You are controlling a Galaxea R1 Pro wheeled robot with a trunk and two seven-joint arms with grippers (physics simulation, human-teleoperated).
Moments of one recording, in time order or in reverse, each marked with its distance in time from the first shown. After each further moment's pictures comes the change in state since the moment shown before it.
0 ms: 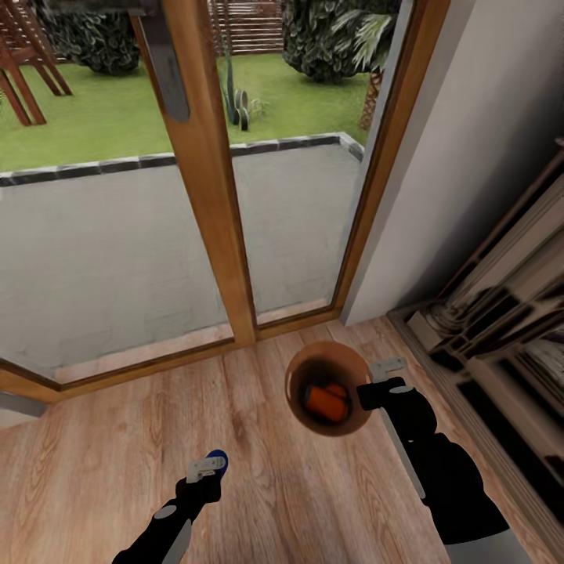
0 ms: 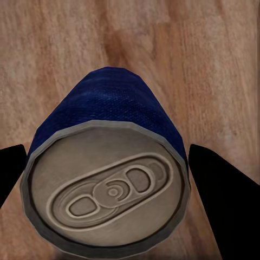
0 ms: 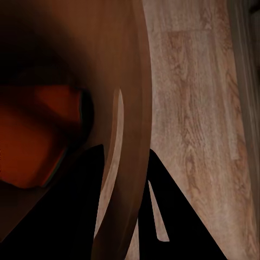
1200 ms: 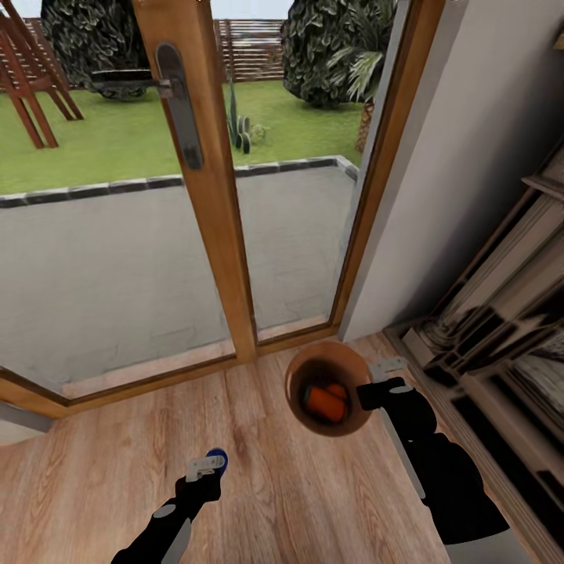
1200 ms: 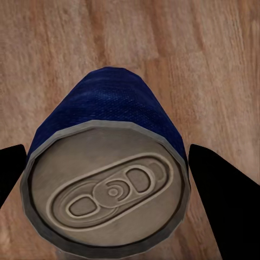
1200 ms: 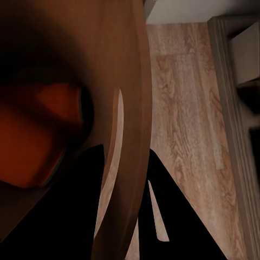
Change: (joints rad) left arm 0.000 0.001 0.002 -0.006 0.002 -0.001 -0.002; right arm 0.000 0.000 0.000 0.000 -0.001 0.000 0.000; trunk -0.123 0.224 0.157
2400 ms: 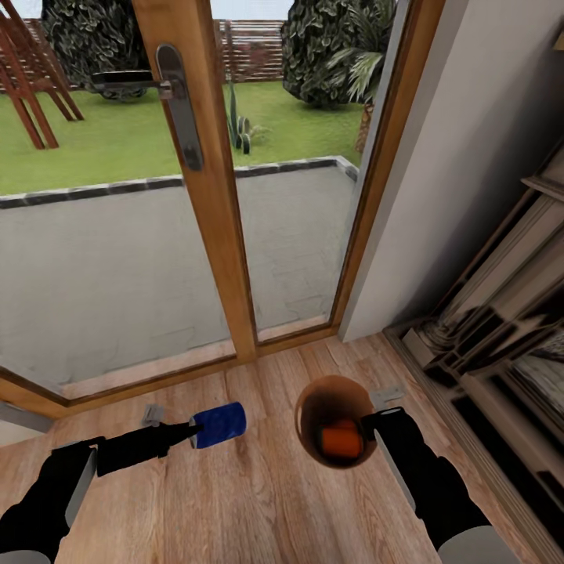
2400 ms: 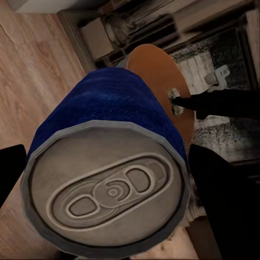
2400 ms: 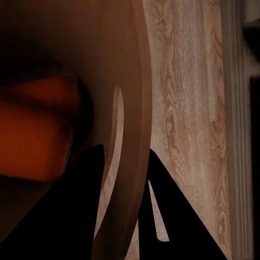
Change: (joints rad) left arm 0.000 0.261 0.212 -0.504 0.009 0.635 -1.282; right arm 0.000 0.001 0.002 0.295 0.010 -0.088 -0.057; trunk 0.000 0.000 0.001
